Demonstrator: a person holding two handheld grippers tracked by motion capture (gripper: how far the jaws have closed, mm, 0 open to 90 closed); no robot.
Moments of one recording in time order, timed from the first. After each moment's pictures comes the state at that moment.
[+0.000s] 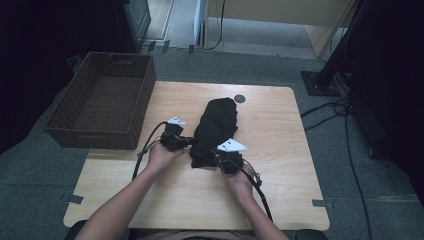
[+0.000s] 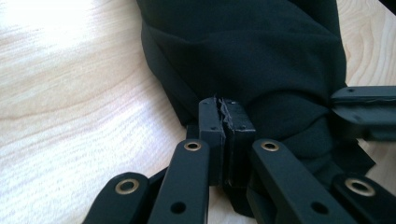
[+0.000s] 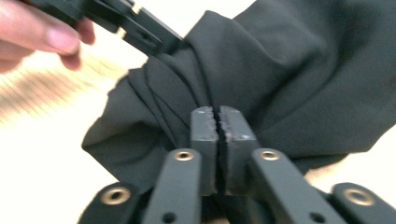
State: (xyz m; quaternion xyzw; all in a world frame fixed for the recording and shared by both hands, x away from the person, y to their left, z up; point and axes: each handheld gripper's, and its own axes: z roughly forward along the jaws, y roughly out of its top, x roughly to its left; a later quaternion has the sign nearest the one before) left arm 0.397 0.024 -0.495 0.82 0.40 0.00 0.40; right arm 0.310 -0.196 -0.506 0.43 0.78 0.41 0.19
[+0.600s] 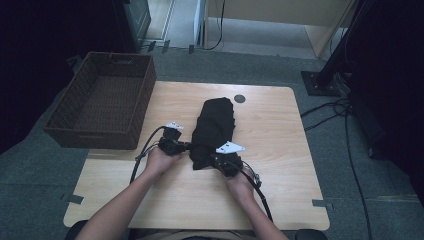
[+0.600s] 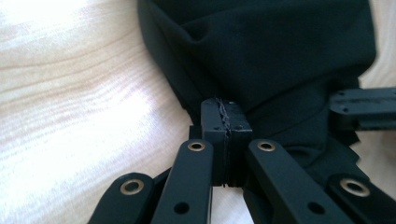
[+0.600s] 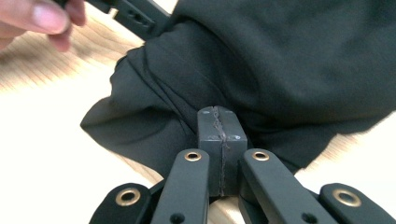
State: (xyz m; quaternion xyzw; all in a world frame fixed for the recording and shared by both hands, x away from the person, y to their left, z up) left arm 0.390 0.034 -0.504 0.82 0.42 -0.03 0.40; right arm 0.310 -0.198 -0.514 0.43 0.80 0.39 0.16
